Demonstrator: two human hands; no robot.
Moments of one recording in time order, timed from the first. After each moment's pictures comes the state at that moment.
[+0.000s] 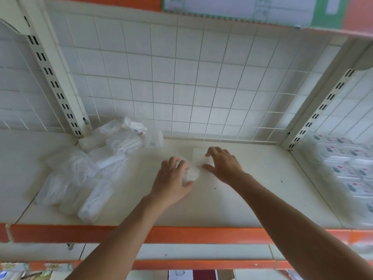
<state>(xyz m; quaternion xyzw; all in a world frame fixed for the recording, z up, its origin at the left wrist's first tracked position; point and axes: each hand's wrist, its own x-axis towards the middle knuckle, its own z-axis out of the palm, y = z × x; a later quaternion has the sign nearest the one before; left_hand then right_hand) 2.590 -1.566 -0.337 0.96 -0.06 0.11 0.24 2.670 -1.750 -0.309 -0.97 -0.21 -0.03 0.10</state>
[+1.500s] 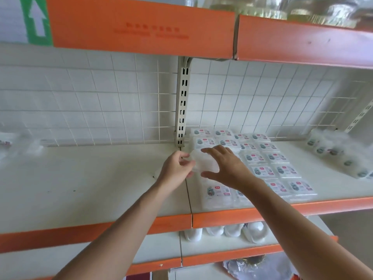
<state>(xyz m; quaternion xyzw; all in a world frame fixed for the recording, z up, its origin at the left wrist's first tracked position) 2.629 -1.969 -0.270 0.79 0.03 0.00 0.61 2.643 -2.154 -0.251 -0.95 -0.24 -0.10 0.15</state>
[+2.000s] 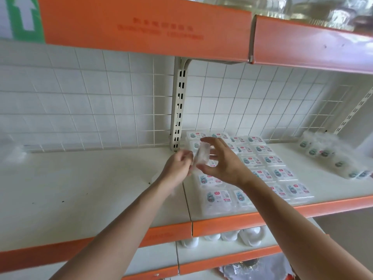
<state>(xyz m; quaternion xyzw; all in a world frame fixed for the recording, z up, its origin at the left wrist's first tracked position) 2.653 -1.976 -0.263 0.74 0.01 -0.03 0.67 2.652 -2.142 -0.236 -0.88 -0.24 -0.10 0.40</state>
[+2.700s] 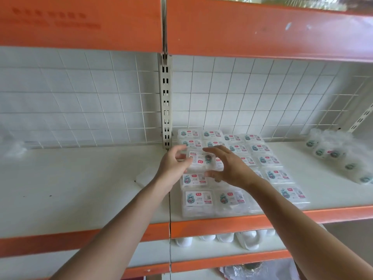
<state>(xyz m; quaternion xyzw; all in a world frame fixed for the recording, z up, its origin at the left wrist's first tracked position) 2.656 -2.022 -0.260 0.77 0.05 0.01 0.64 2.683 -2.224 -0.264 -0.92 -0.27 -0.05 0.27</state>
